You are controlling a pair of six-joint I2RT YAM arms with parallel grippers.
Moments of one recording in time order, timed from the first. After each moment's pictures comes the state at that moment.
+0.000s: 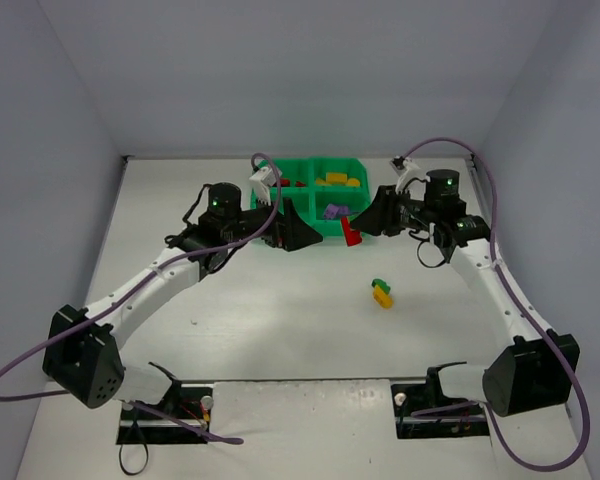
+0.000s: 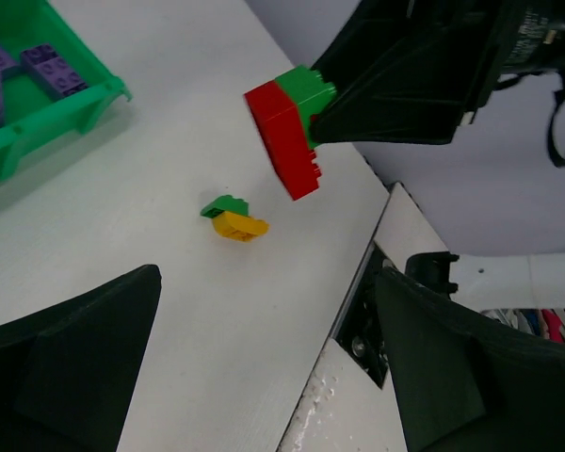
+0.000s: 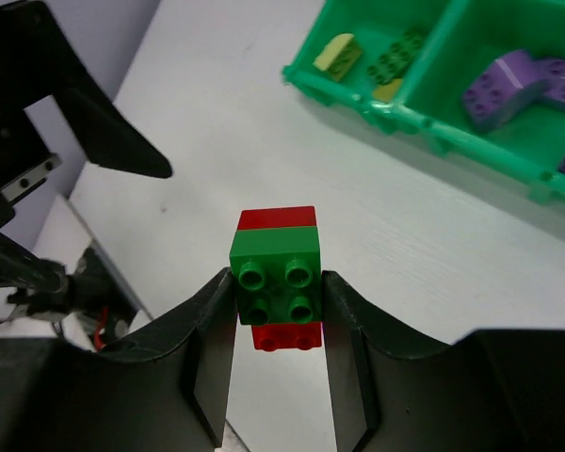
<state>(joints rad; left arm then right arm) -0.56 1.37 1.08 0.01 0.60 -0.57 0.18 1.27 1.11 -0.40 -0.68 0.26</state>
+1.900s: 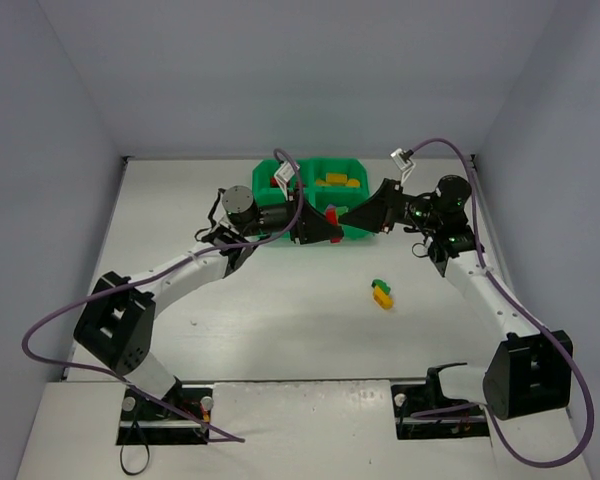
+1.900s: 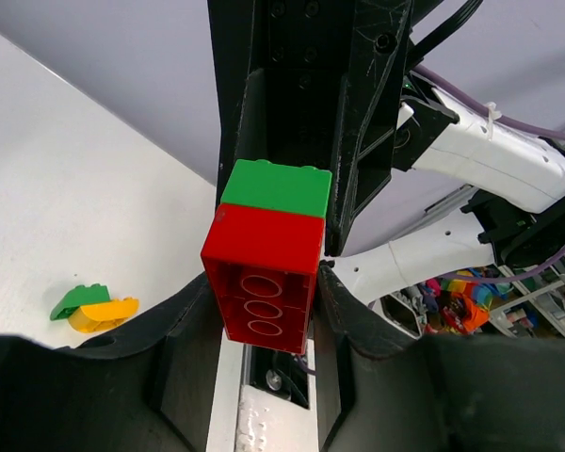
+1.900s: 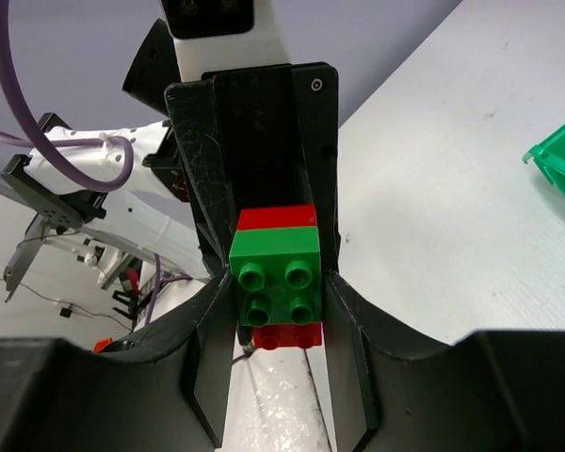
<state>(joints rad) -0.61 1.58 1.08 0.67 0.88 -0.89 0.17 1.26 0.92 0.39 -1.15 0.83</state>
